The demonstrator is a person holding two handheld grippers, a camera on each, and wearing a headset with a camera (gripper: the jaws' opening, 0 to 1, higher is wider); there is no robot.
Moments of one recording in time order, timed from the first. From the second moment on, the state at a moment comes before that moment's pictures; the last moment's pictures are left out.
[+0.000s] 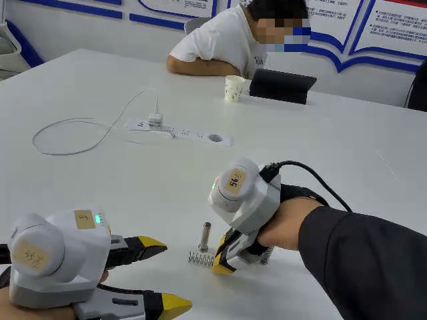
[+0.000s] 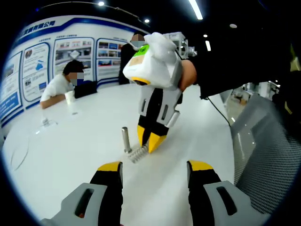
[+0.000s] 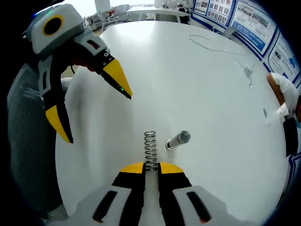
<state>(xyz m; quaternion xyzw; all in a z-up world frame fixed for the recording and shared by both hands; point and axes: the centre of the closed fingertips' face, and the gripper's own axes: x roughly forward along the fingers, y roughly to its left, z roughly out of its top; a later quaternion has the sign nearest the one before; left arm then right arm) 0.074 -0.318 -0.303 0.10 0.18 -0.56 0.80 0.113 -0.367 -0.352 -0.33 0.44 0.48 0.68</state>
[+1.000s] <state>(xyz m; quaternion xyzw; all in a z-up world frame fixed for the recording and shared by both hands) 0.054 -0.344 -0.296 0.13 0.15 -0.62 0.76 0.051 -0.356 -0.306 -0.38 0.41 0.55 0.62</state>
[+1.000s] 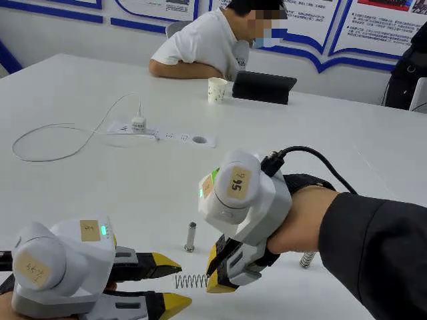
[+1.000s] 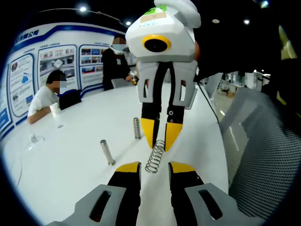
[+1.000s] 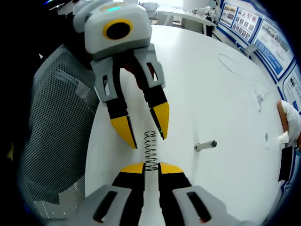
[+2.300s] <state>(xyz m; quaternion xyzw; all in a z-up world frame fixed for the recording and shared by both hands) 0.050 -0.350 -0.292 0.15 0.13 -0.63 0.75 0.045 -0.330 -0.263 -0.40 0.36 0.56 0.63</state>
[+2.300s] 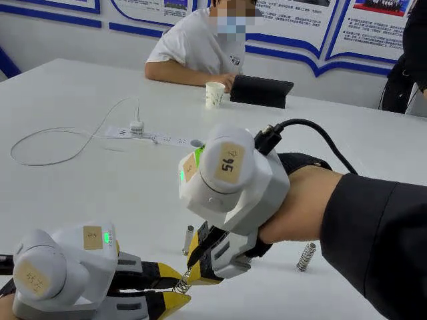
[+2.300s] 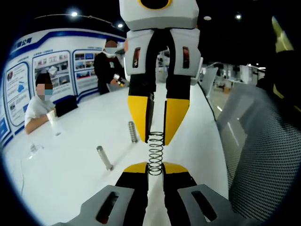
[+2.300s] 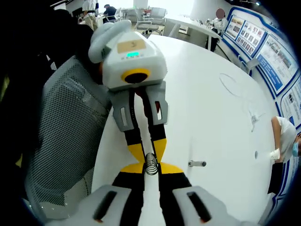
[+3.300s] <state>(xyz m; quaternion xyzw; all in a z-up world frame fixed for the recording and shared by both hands) 0.054 -0.351 -0.282 0.12 0.12 -0.62 0.76 0.049 -0.328 -0.271 -0.35 0.38 0.56 0.64</state>
